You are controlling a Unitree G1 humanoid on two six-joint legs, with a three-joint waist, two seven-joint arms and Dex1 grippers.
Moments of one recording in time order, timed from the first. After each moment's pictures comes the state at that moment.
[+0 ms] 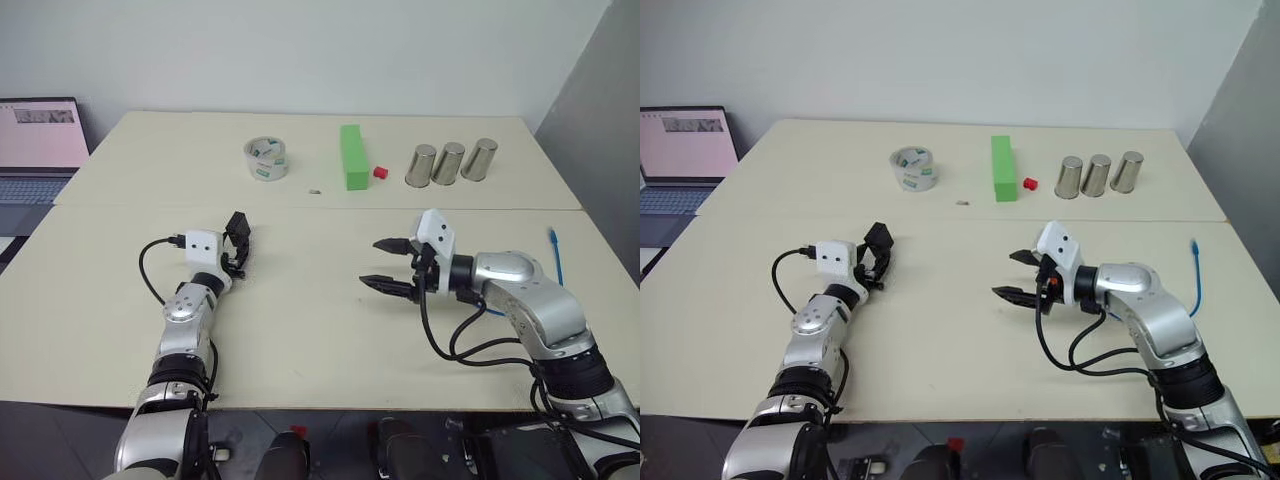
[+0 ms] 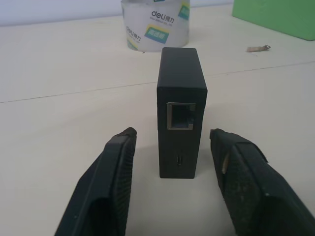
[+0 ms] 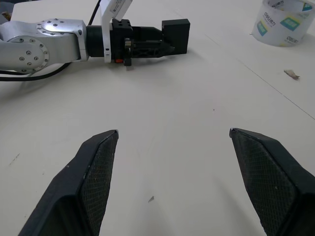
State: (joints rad) left arm -0.50 0.36 0.21 0.74 -0.18 -0.24 -0.38; right arm -0.49 -0.54 0.18 -0.24 0.35 0.60 0.87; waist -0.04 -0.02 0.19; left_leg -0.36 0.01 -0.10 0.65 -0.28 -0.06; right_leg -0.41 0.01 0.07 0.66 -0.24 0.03
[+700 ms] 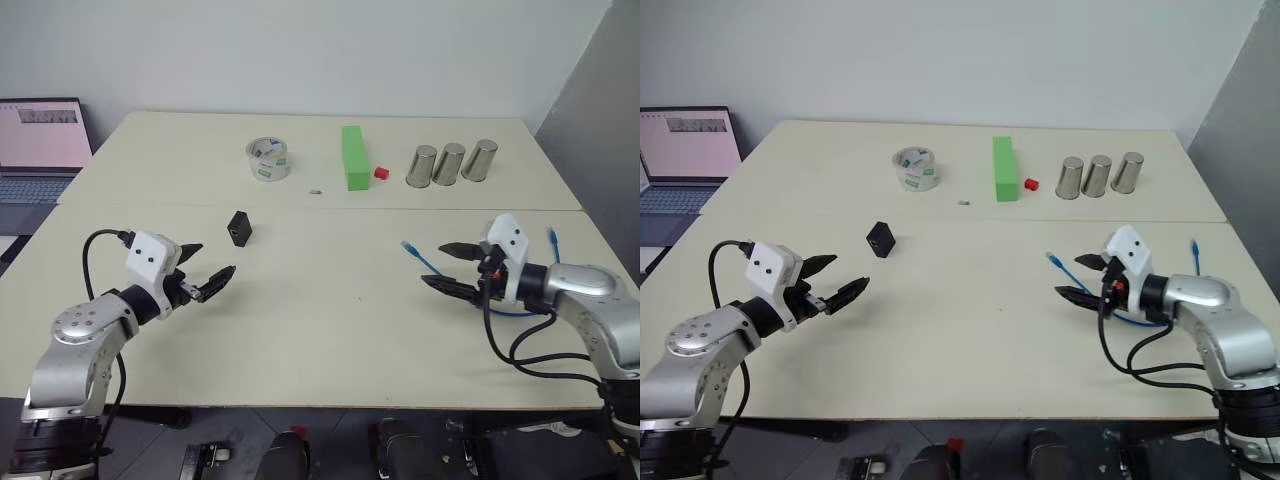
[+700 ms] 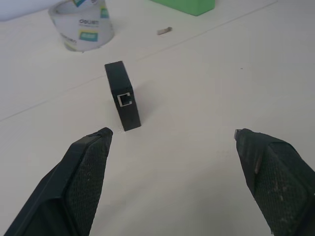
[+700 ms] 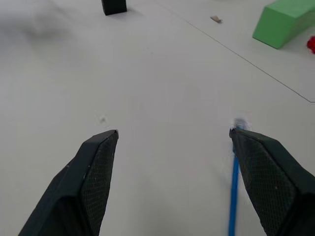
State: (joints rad) left arm -0.12 0.75 0.26 -0.07 -0.42 0.36 -0.73; right arm -0.32 -0.77 -0.07 -0.24 0.42 0.62 0.92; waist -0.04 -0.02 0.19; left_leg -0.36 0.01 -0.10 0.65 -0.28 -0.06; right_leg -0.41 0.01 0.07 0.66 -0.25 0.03
